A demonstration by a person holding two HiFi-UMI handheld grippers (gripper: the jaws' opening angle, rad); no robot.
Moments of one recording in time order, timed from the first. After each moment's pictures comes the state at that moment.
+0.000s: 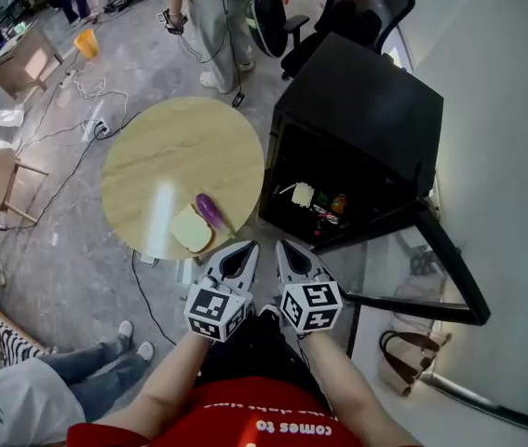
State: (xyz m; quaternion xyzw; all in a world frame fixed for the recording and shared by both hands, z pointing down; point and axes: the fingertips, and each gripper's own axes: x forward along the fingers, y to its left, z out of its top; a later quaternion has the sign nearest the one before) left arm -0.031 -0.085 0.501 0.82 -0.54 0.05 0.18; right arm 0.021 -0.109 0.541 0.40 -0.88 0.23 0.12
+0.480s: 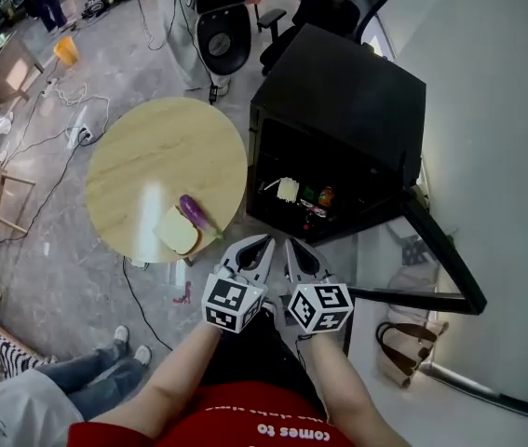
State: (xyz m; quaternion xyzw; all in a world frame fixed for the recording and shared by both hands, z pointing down) left arm 0.029 -0.112 0.519 0.85 -0.49 0.06 0.18; right arm 0.070 -0.119 0.542 0.45 -0.85 0.25 0.07
